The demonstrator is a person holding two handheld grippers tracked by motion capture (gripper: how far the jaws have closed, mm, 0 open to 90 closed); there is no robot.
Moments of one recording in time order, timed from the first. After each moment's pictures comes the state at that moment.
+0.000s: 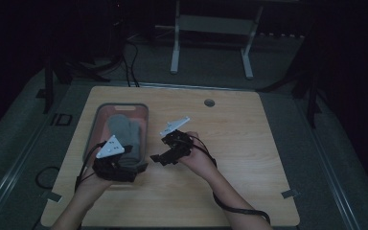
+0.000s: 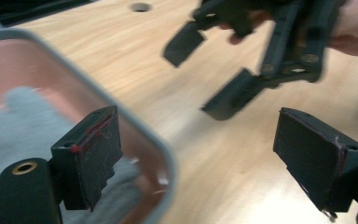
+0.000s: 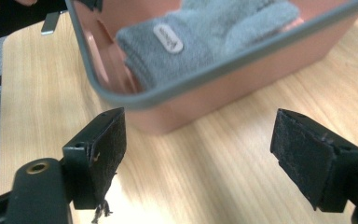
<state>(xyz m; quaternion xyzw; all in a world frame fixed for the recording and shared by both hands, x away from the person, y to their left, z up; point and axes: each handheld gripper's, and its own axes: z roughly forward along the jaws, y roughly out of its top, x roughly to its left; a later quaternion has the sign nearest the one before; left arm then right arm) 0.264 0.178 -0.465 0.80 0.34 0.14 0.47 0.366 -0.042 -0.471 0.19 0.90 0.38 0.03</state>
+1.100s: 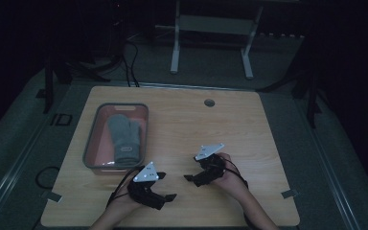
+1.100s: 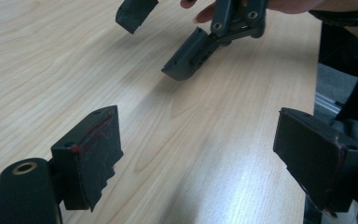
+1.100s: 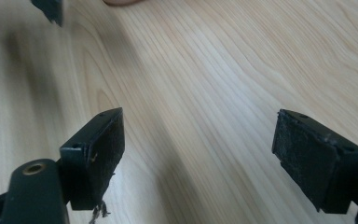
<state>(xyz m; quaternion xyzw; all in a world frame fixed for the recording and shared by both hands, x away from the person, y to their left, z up) 0.248 0.102 -0.532 0.84 0.25 0.05 0.47 0.336 -0.149 -0.534 0.20 0.91 0.36 0.06</state>
